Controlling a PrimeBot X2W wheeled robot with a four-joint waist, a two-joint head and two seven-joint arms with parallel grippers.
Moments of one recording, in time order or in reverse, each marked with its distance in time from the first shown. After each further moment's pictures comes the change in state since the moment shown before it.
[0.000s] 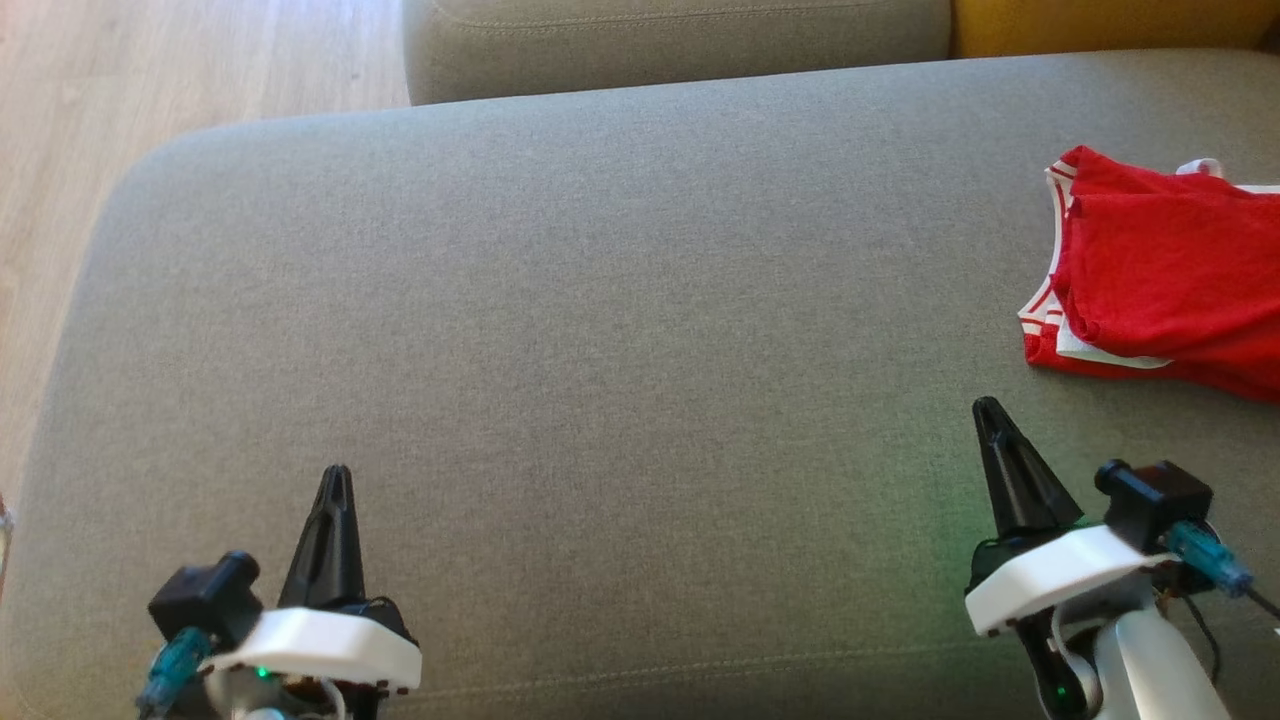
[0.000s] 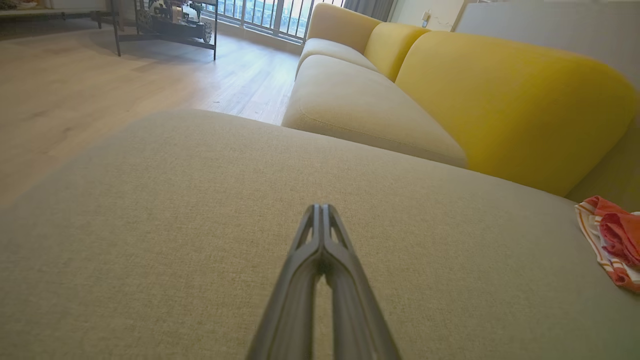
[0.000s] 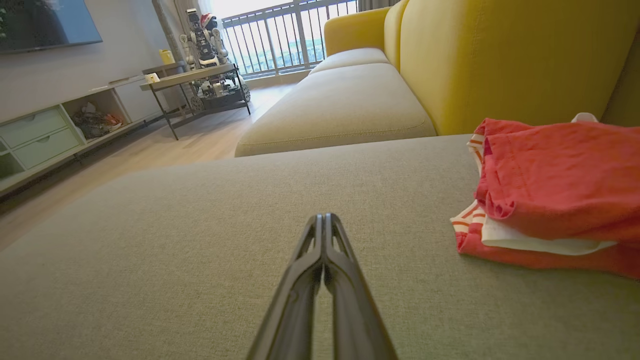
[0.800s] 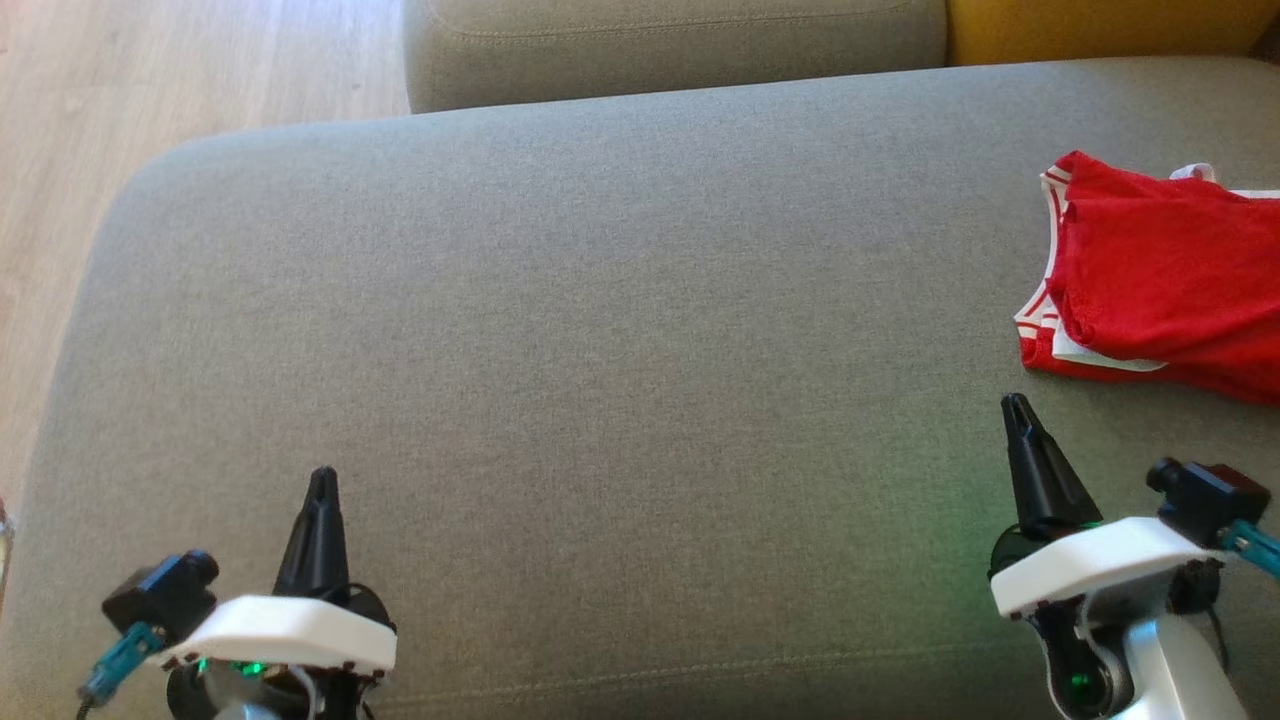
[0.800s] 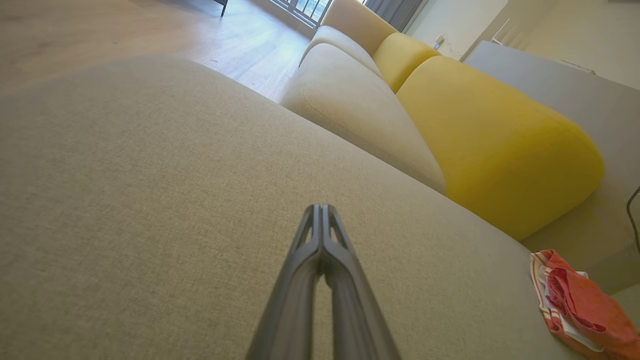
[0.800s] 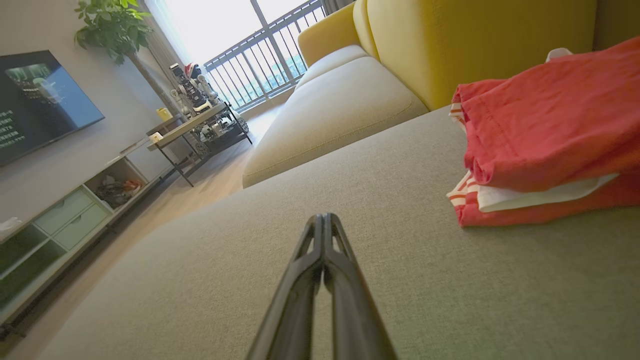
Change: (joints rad) left arm -0.022 0.004 0.020 0.027 -0.277 -0.027 0.059; right arm 0.000 0.000 -0.021 -0.003 0.293 0.000 0.070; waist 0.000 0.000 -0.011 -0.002
